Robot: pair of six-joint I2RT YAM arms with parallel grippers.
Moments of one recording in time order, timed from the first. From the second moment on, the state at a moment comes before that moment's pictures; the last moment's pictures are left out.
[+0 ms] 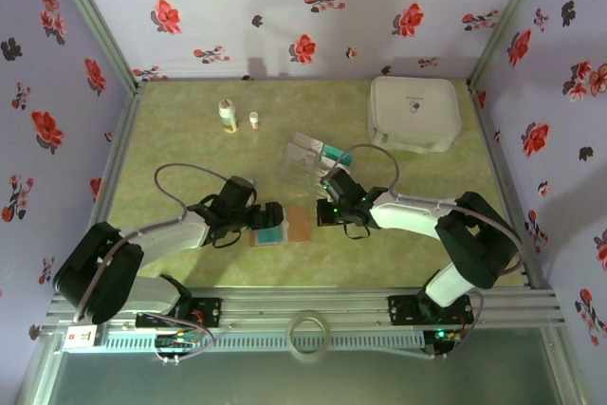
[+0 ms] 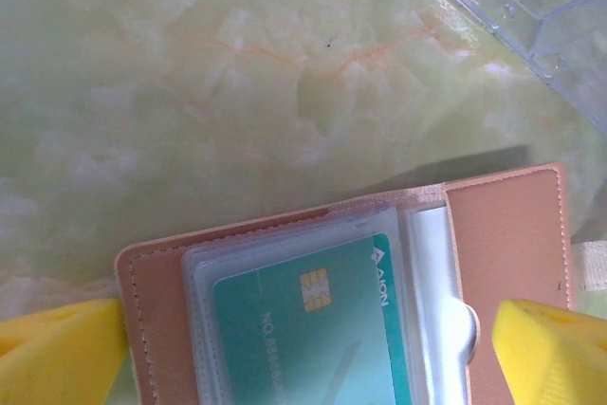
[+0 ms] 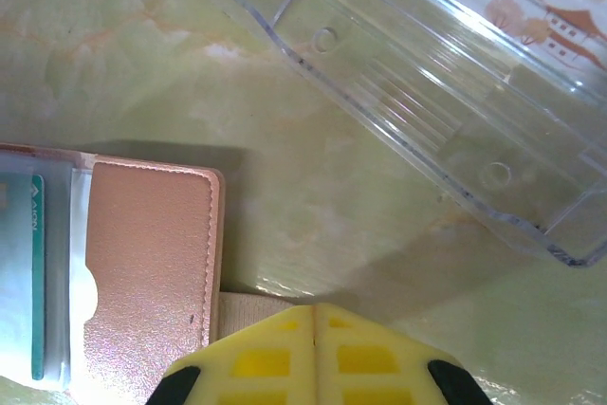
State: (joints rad) left arm -0.67 1.34 0.52 -0.11 0.07 -0.70; right arm 0.80 1.56 0.76 -0.21 -0.09 0.66
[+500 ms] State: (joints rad) left arm -0.68 1.30 0.56 -0.15 0.07 -0.70; right arm 0.80 1.56 0.76 -0.18 -0.10 0.67
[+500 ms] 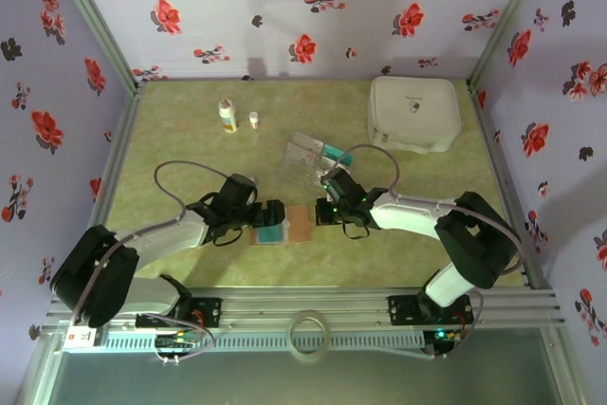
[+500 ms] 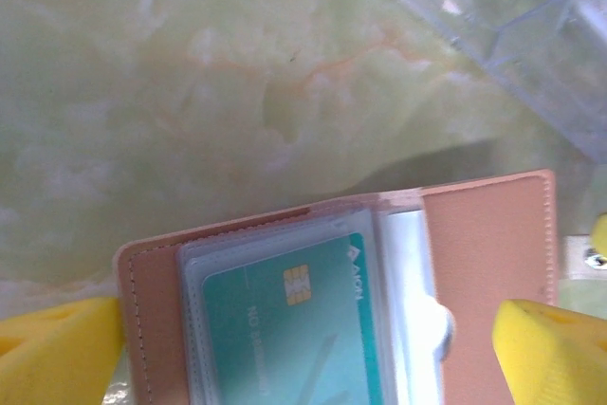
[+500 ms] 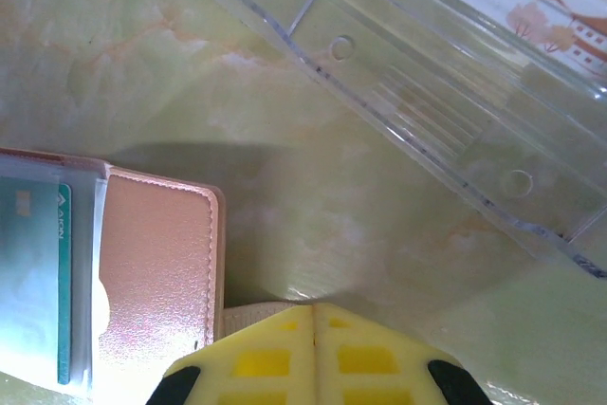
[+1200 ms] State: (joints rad) left arm -0.88 1.41 0.67 -0.01 0.08 -0.80; right arm 0.74 1.54 0.74 -0.17 -0.10 0.68
